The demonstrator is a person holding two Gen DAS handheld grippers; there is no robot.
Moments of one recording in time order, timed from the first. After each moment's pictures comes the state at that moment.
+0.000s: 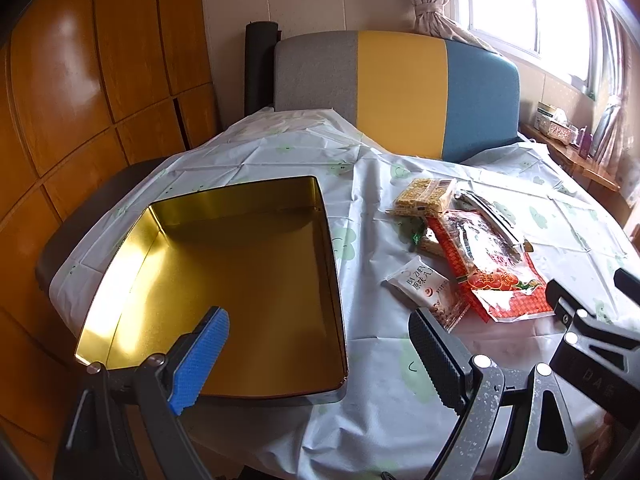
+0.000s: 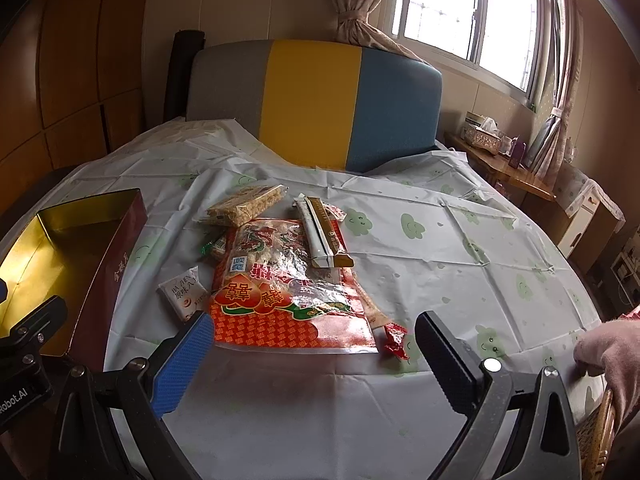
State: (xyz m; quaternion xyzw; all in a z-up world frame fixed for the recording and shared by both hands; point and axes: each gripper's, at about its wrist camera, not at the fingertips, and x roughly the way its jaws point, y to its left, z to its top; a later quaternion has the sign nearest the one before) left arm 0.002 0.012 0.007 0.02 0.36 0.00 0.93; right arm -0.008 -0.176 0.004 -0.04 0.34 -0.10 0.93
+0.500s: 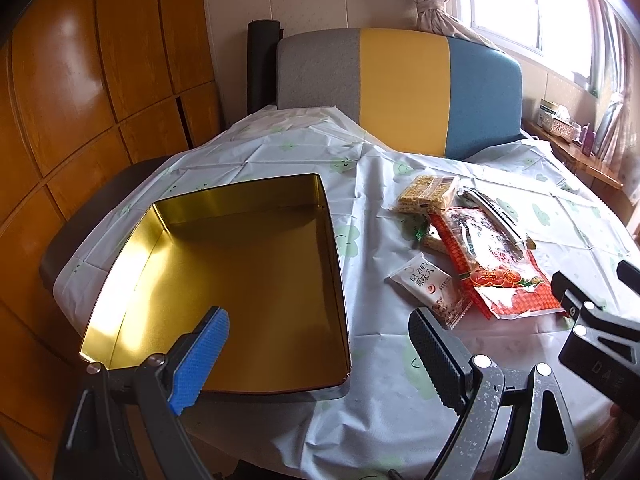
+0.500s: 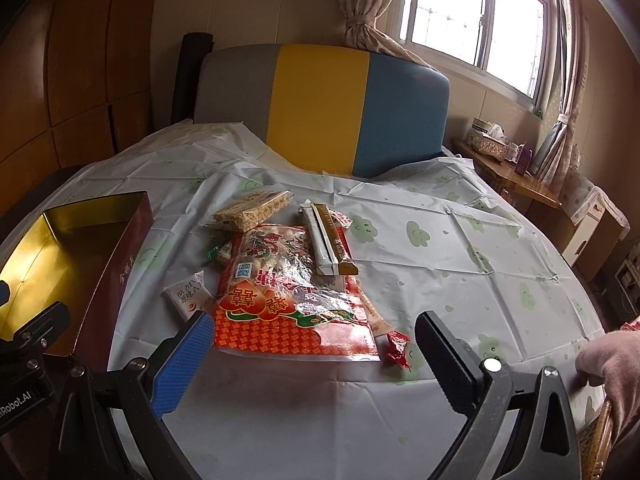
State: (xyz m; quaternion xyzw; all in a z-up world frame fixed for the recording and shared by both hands) left arm 0.001 0.011 0.007 0.03 0.37 0.01 0.93; right arm -0.007 -0.177 0.006 -0.04 0.34 -0.09 0.94
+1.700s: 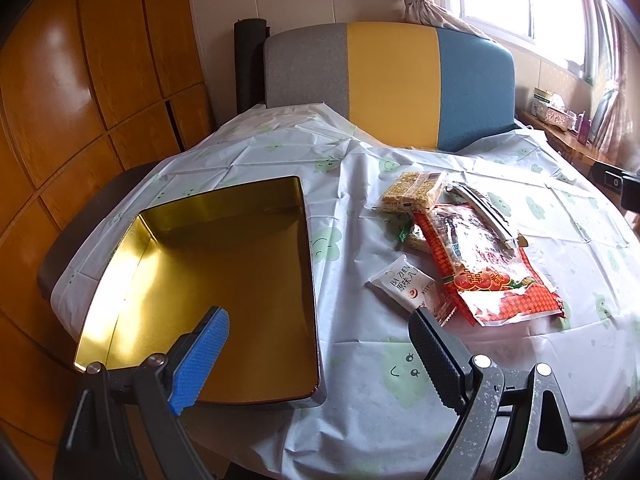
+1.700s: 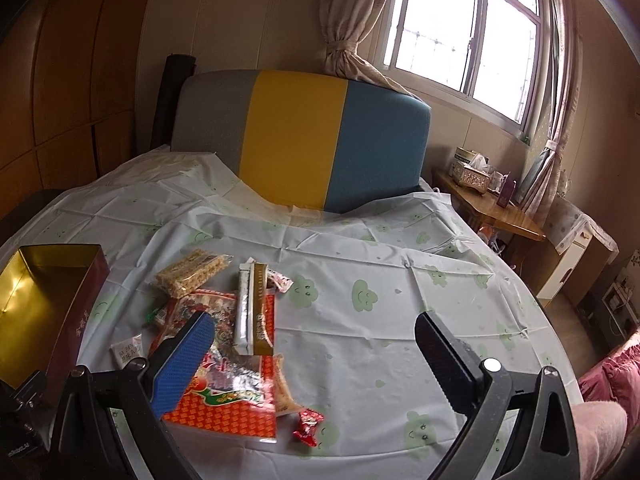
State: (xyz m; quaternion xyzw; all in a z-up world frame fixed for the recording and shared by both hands) left arm 0.010 -0.012 0.012 0.04 0.38 0.00 0.93; right arm 0.032 -0.254 0.069 -0.07 0.30 -0.10 0.94
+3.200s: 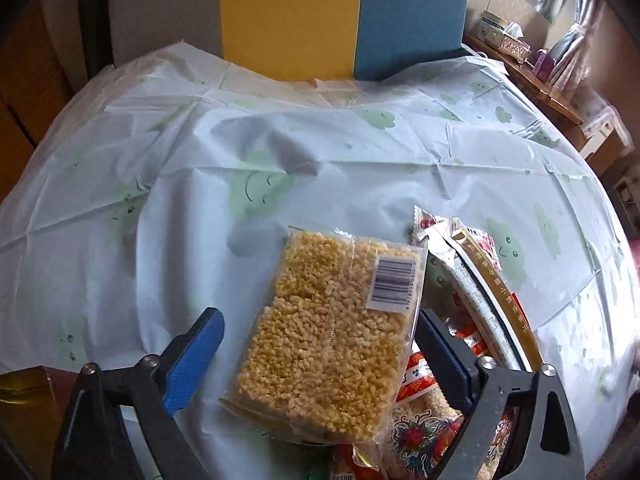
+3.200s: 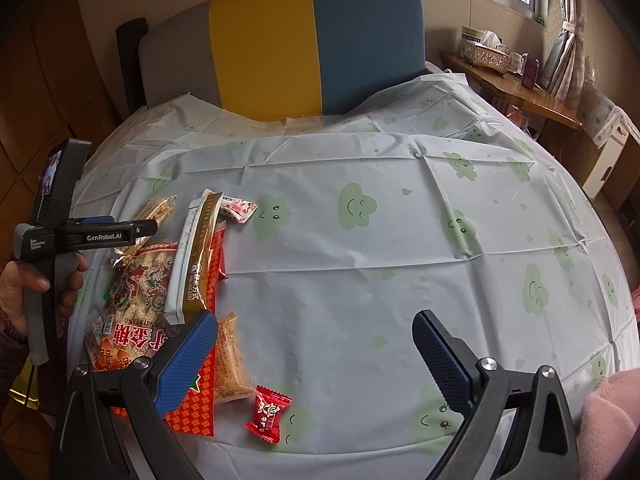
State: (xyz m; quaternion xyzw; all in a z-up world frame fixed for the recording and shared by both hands) left arm 0.286 -0.130 -0.064 0.06 0.53 -0.18 0.82; right arm 0.087 -0.354 -0.001 0.07 0.45 -0.06 0.89
